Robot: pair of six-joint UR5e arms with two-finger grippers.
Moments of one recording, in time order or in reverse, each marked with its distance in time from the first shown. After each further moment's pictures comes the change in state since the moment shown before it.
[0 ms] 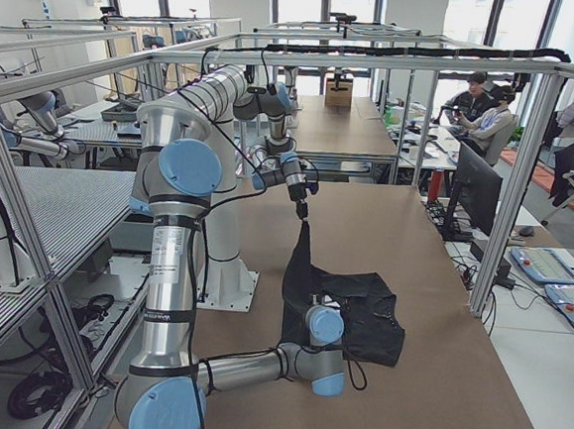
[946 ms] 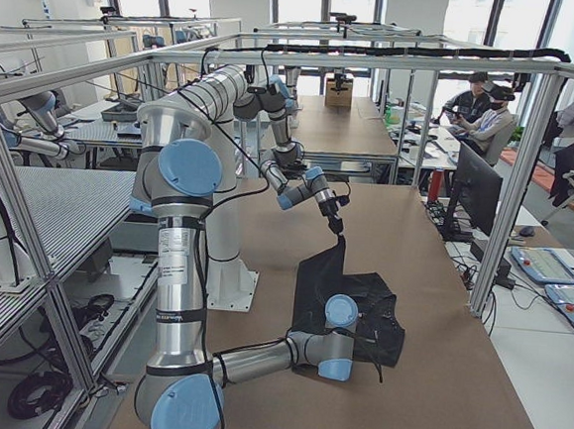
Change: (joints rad) left arm -0.175 -0.241 0.315 0.001 -0.032 0.020; right arm 0.000 0.059 -0.009 -0.337 -0.297 -0.253
